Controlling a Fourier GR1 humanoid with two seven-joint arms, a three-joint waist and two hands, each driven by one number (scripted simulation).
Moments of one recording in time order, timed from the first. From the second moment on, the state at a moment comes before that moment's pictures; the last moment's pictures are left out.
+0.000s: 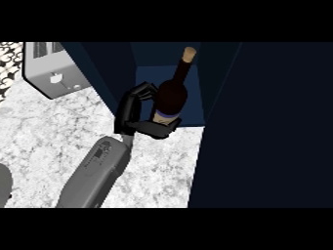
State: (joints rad) left arm -0.56 0.00 -0.25 -0.96 0.22 0.28 -0.36; right arm 0.12 -0.57 0.65 -2.51 0.06 -0.61 0.26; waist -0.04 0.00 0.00
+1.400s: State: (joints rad) left arm -1.01 0.00 -0.20 -0.33 0.44 0.37 -0.45; right arm 0.20 -0.56 0.68 -2.50 0.02 -0.56 0.14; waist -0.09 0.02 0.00
